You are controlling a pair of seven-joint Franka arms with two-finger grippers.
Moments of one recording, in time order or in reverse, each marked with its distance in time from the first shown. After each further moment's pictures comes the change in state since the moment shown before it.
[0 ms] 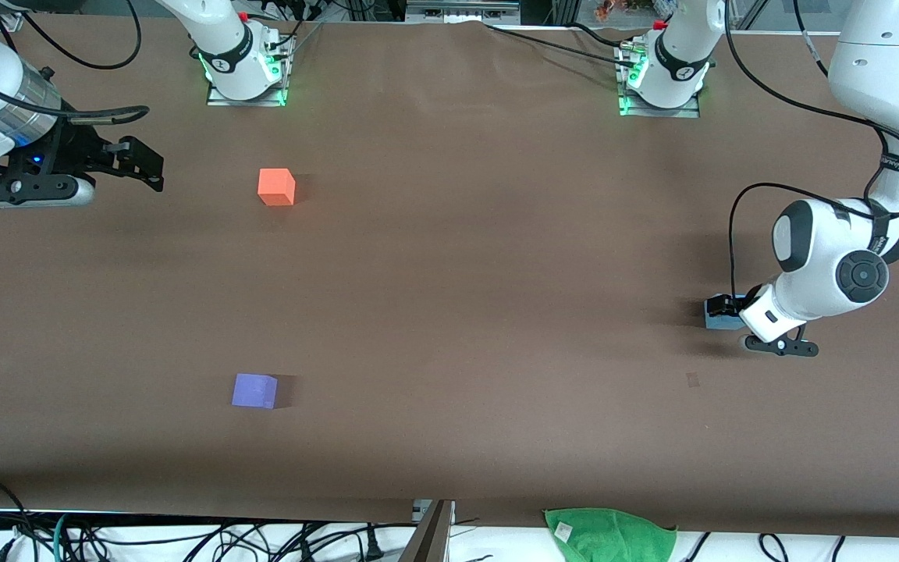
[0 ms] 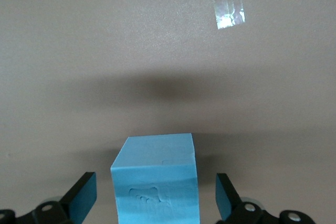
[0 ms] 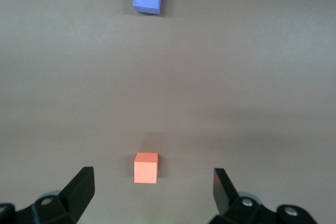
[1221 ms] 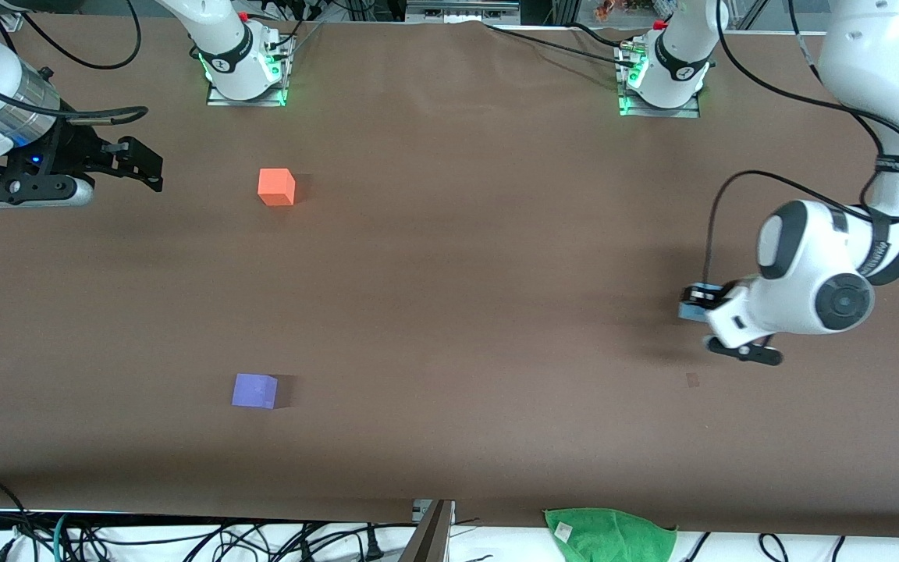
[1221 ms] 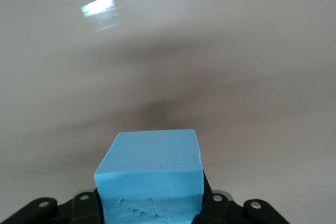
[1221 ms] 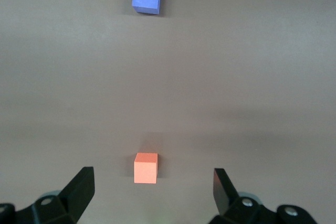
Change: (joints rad) left arm -0.062 0.006 -0.204 0.278 -0.018 -0.455 -0.082; right arm 0.000 0.000 -0.003 0.000 0.000 0.000 0.000
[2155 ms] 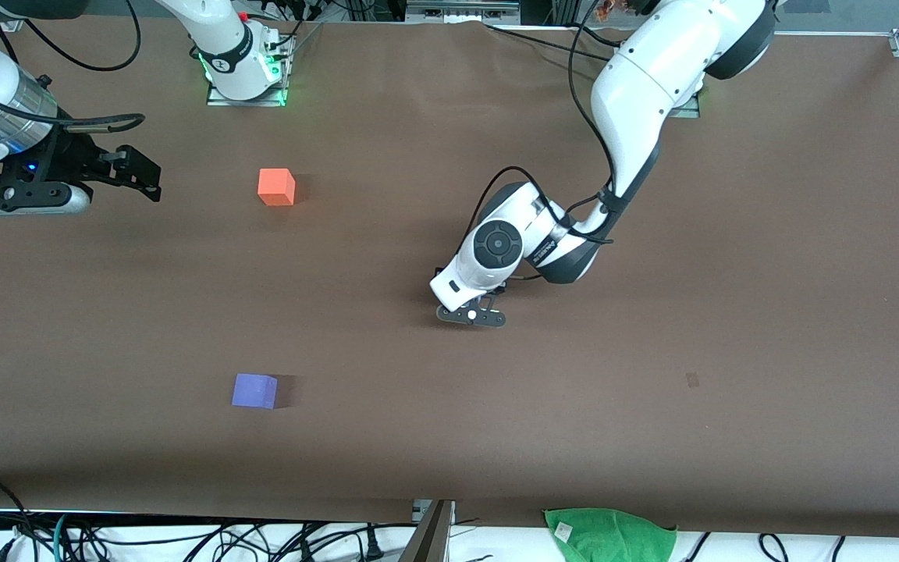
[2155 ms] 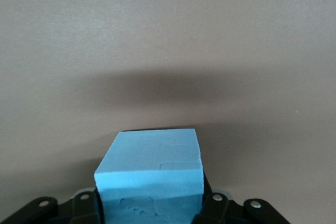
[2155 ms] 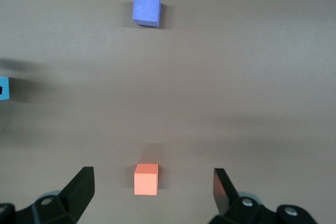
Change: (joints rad) left arm -0.570 0.386 -0.007 0.296 -0.022 0.350 -0.635; right arm -0.001 0.012 -0.004 0.000 0.000 0.050 0.000
